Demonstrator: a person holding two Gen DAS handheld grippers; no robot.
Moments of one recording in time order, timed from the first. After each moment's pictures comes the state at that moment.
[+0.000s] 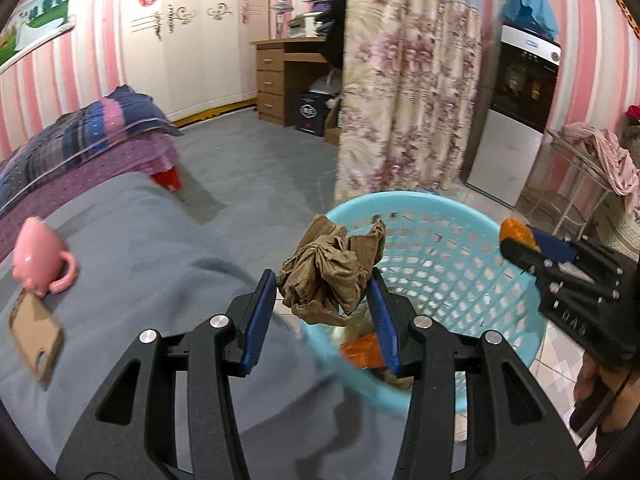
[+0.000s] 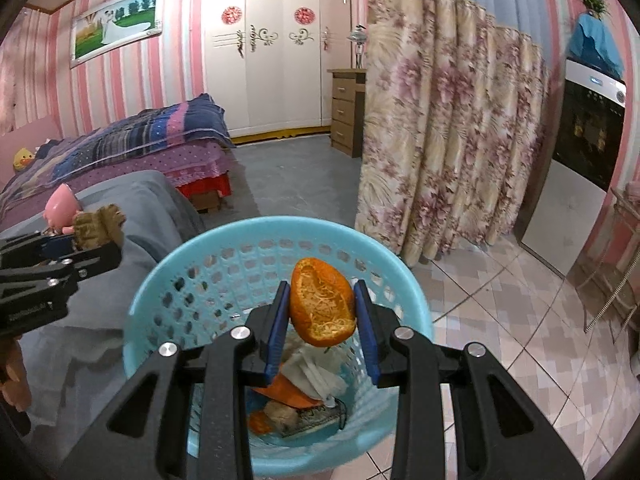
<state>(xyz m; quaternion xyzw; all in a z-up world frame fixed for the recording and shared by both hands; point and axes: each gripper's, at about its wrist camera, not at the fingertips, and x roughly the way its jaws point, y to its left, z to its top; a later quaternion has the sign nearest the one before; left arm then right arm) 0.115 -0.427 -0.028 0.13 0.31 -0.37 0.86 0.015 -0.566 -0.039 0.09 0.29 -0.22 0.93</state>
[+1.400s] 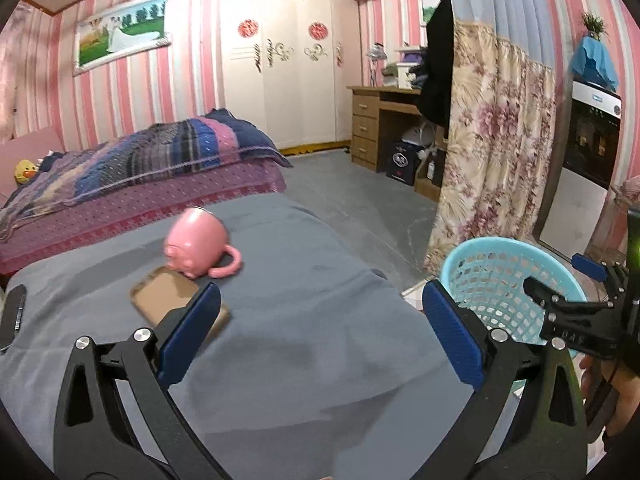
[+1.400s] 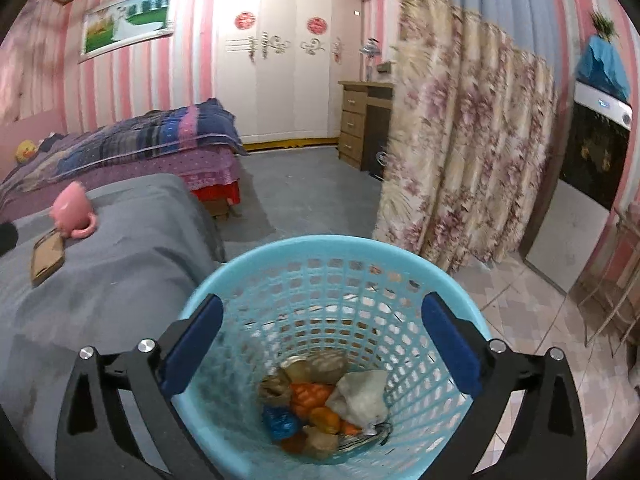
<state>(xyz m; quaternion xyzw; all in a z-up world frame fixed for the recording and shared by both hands) 0.105 -0.278 0.021 0.08 0.24 -0.22 0.94 0.048 -0.497 -0.028 0.05 0.27 -0.21 0.94</state>
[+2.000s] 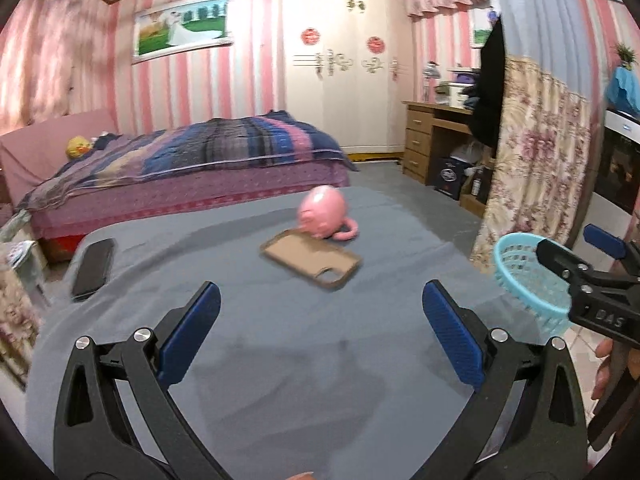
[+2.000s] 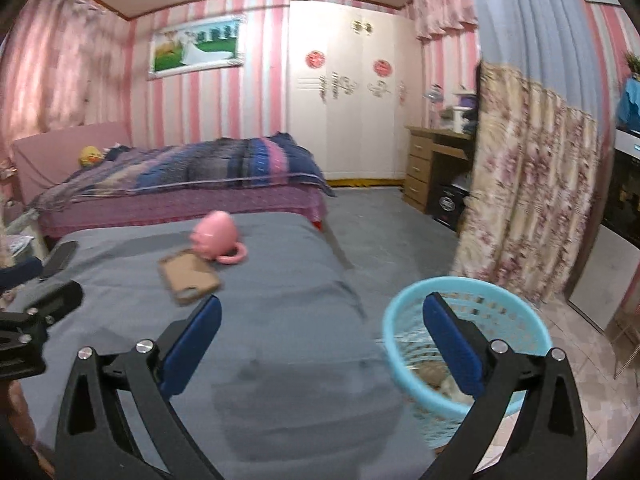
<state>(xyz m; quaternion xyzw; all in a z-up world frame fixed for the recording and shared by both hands) 0.032 -0.114 0.039 0.05 0.23 -0.13 0.96 0.007 -0.333 0.037 0.04 0.20 -0.11 0.97</state>
